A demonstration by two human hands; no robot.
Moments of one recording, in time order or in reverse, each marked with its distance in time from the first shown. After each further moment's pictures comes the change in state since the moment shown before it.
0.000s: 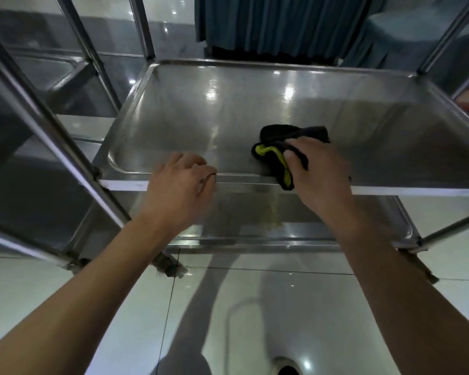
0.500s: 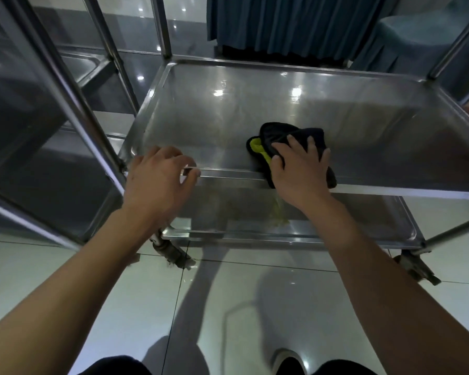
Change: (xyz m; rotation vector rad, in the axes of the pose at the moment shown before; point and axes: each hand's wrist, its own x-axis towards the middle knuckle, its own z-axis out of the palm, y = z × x) left_hand -0.016 -0.033 -0.035 0.113 -0.005 -0.149; right_hand 0.004 -0.036 0.030 -0.160 -0.216 0.048
